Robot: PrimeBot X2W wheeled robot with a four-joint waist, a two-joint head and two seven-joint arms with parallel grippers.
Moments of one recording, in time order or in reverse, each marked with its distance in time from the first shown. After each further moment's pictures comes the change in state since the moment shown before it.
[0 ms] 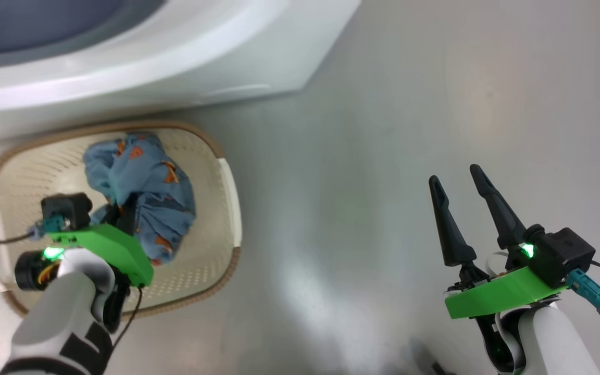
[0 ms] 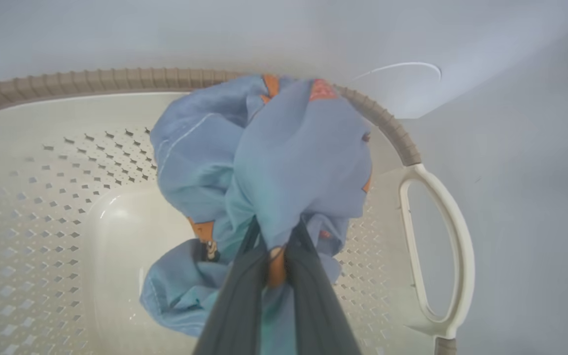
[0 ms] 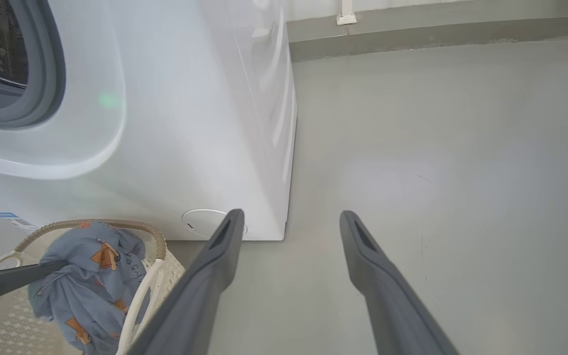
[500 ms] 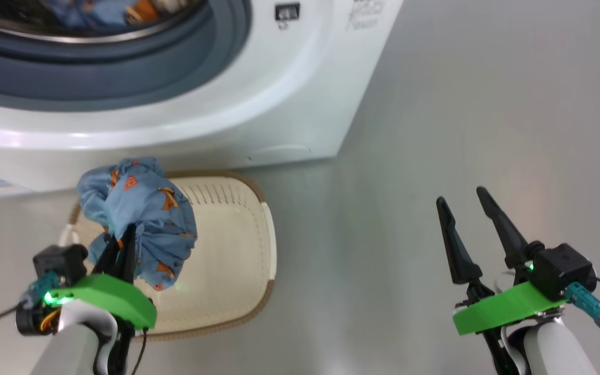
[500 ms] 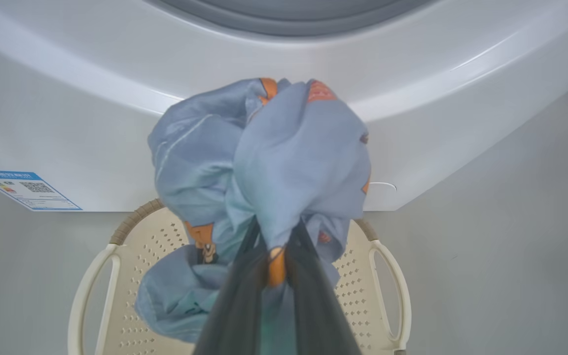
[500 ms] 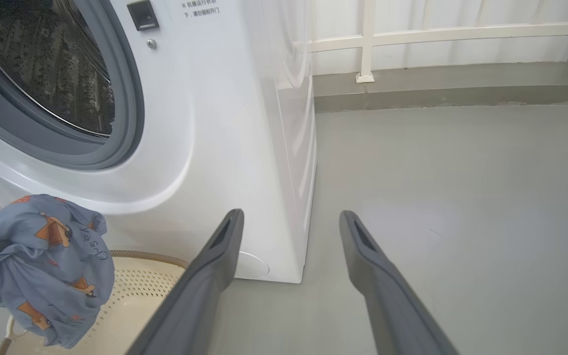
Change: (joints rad) left arm 0.309 0.002 0.232 -0.383 0.137 0.037 0.000; right arm 0.032 -0.019 -0.020 0.043 -0.030 0.000 0.000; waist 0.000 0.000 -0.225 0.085
